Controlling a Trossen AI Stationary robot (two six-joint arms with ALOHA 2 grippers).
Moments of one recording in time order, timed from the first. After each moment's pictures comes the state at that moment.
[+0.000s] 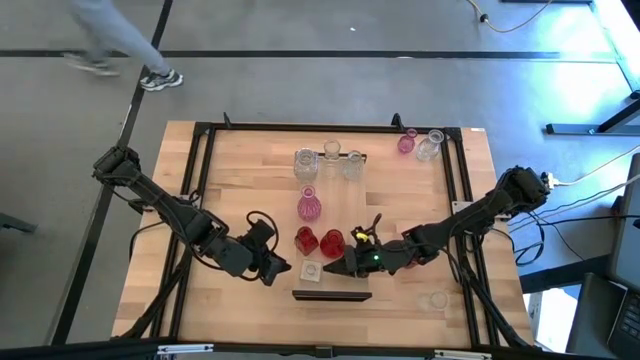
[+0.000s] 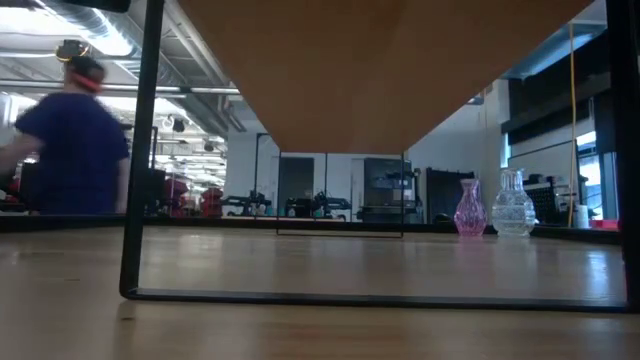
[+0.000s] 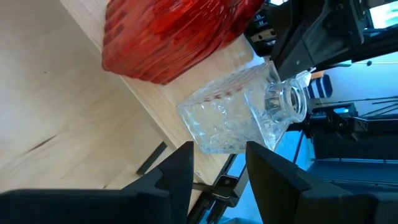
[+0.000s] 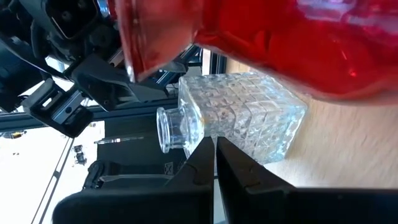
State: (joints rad) left arm -0.57 1.35 1.09 -0.43 -0.38 -1.41; right arm 0.48 1.59 0.97 0.35 0.27 1.69
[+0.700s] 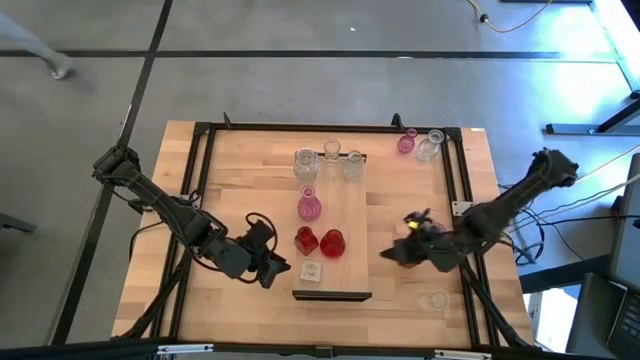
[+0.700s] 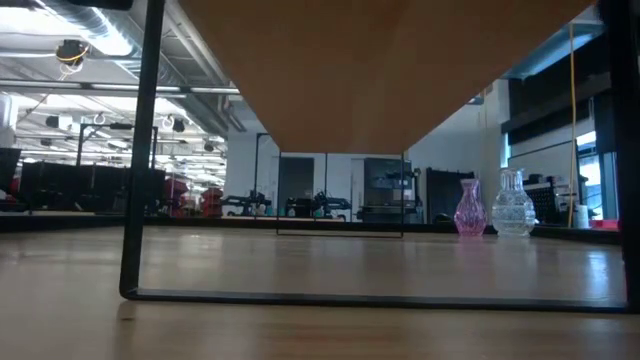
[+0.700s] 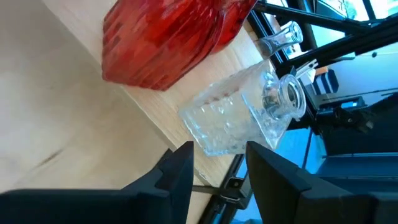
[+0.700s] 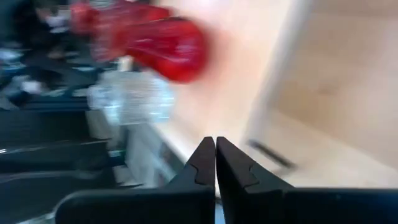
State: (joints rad) left arm -0.58 1.35 1.09 -0.44 -0.42 -1.34; right arm 0.64 1.16 0.98 -0.52 0.42 1.74
